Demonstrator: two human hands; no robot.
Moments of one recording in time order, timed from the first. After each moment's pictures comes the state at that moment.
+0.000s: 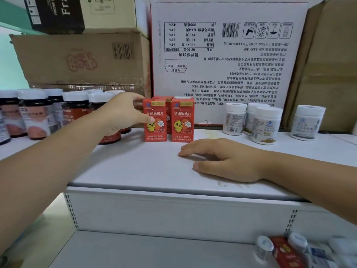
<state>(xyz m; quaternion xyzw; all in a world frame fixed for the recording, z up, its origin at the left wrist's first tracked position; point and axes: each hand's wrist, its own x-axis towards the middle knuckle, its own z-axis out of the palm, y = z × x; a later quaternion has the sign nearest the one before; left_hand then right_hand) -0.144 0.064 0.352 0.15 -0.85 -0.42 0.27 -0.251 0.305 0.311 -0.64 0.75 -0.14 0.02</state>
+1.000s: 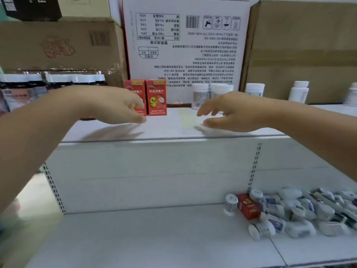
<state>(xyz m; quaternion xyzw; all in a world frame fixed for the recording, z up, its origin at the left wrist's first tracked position) -0.068 0.151 0.368 0.14 -0.99 0.02 0.02 -0.205 0.397 0.345 -0.50 0.86 -0.06 -0.09</state>
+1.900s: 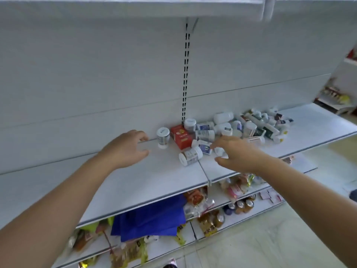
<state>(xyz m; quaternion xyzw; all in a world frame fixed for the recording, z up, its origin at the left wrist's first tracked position) -0.225 0.337 0.032 0.03 -0.98 -0.18 -0.02 -0.293 0.655 0.031 -0.32 0.95 -0.04 0.06</state>
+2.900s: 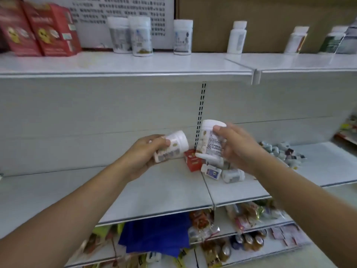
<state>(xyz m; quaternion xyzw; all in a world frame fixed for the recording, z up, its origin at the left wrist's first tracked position) -0.177 0.389 0.116 0.10 -0.66 -0.74 0.03 -0.260 0.613 0.147 -0.14 0.63 -0.73 0.25</state>
